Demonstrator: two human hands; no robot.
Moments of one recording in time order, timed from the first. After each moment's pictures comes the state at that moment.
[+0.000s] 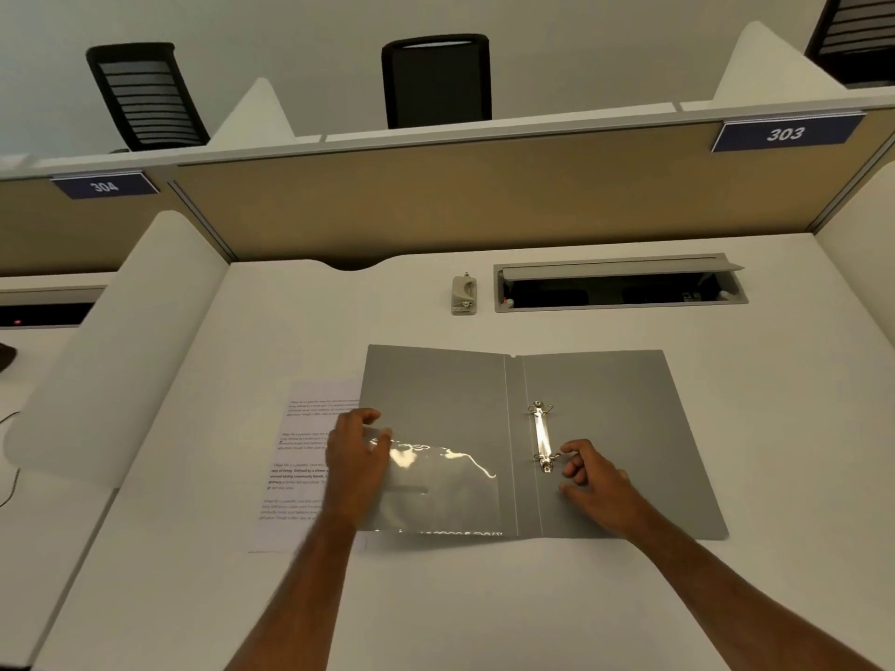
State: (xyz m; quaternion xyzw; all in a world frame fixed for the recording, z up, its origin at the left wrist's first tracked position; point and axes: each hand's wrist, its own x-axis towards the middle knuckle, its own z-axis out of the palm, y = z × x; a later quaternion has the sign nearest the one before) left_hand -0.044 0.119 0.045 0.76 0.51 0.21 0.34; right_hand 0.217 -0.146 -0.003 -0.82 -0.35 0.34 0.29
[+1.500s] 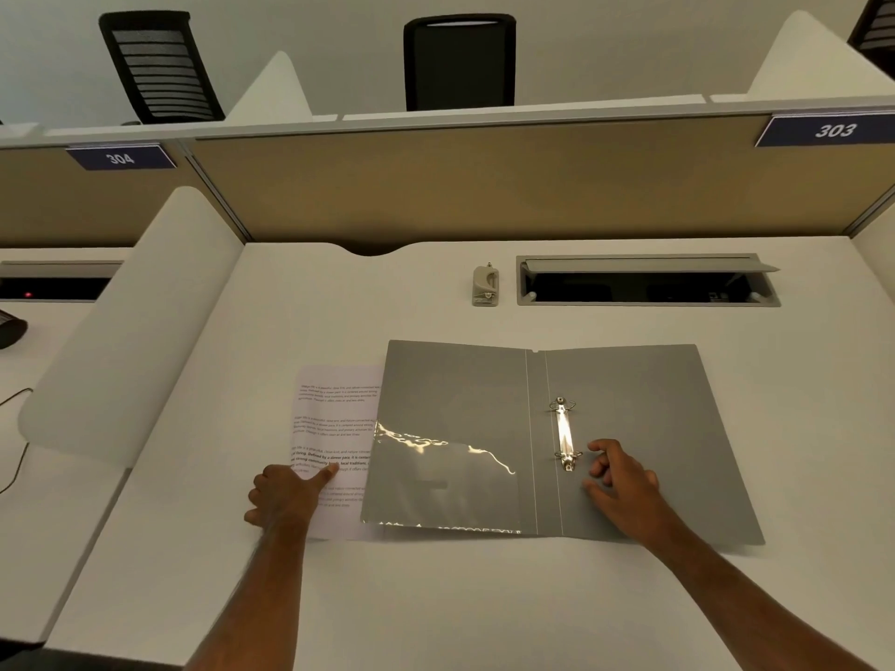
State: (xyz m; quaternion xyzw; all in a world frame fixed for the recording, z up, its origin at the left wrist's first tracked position) left_hand -0.152 0.179 0.001 0.60 0.77 -0.04 0.21; right_hand 0.209 -0.142 -0.009 -0.86 -0.34 0.26 0.27
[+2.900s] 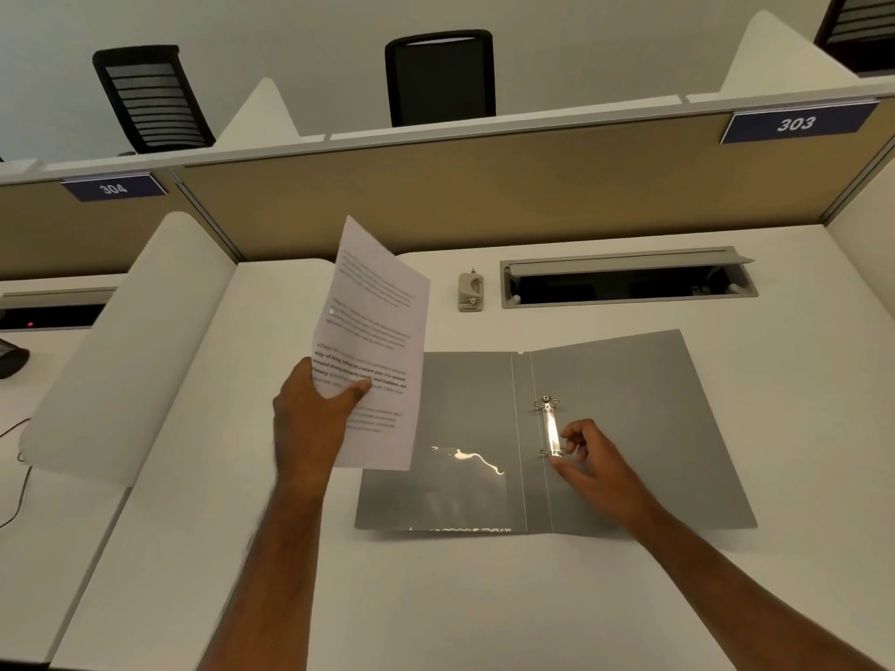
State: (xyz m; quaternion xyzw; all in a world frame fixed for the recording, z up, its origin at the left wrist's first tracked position) left_hand -0.046 0.136 0.176 0.73 0.54 0.25 0.33; right_hand 0.200 -0.127 0.027 -0.78 -0.35 0.28 0.43
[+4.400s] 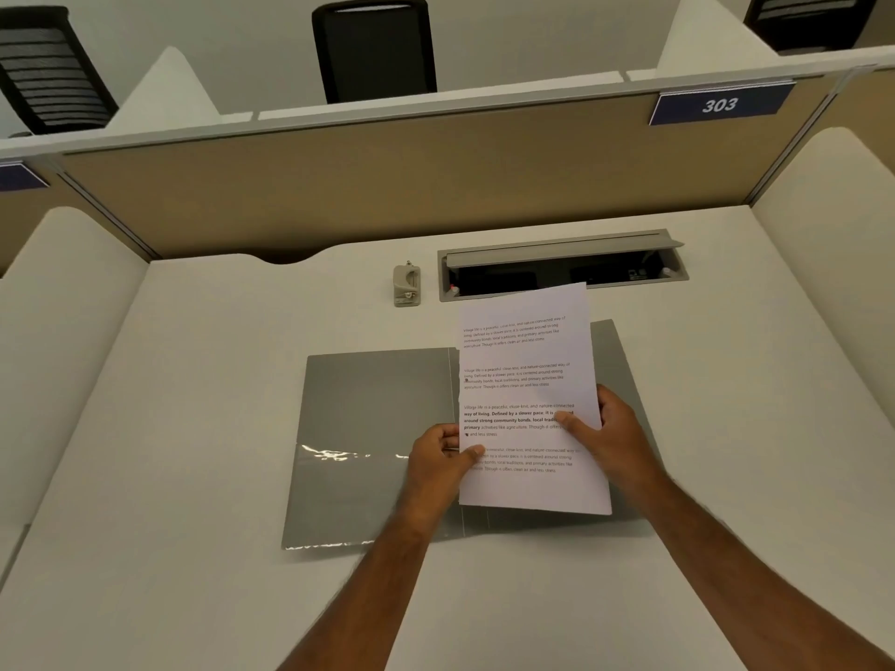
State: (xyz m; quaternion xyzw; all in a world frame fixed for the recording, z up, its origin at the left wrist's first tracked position) left_hand 0.090 -0.002 0.050 0.63 0.47 0.05 0.61; right_hand 0.276 -0.165 0.072 -0.78 -0.17 0.31 0.52
